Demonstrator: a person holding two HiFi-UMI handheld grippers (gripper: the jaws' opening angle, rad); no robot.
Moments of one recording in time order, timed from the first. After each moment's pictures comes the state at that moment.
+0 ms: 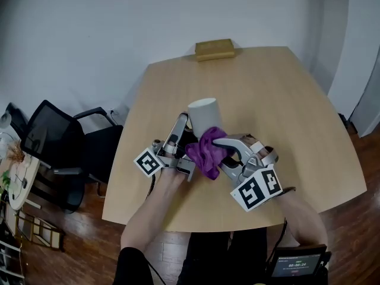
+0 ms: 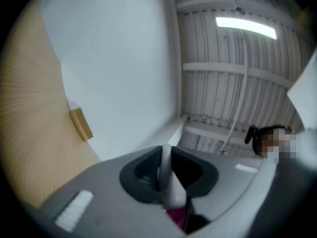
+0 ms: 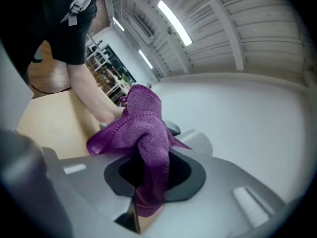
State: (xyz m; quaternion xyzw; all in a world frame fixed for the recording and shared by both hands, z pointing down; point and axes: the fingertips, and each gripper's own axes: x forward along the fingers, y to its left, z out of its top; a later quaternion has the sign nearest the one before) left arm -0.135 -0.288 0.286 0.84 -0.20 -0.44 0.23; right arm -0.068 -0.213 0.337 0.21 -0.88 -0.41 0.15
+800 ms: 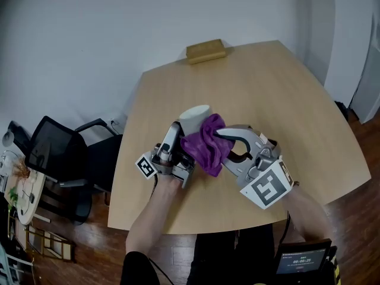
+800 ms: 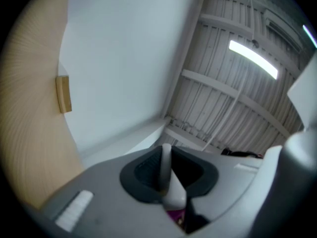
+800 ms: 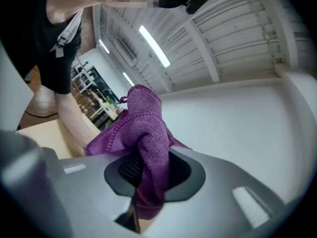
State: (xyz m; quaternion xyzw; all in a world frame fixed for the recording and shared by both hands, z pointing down) left arm -0.130 -0.267 0.274 0.83 -0.04 -0.48 0.27; right arm -0.042 -0.199 0.270 0.22 -0.90 -0.36 -0.01
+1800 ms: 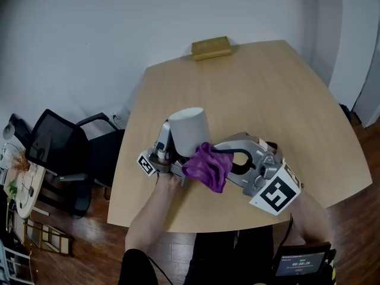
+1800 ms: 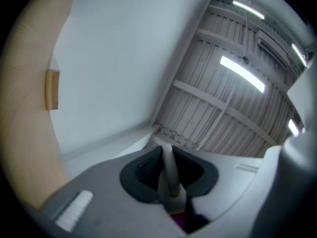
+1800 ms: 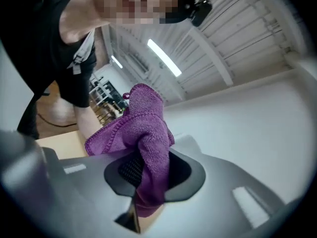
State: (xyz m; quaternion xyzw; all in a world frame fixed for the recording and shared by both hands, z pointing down) left arm -0.148 -0.250 0.256 0.81 0.02 -0.54 0.24; right arm -0.051 -0.159 0.281 0.11 -0.92 -0.38 -0.02
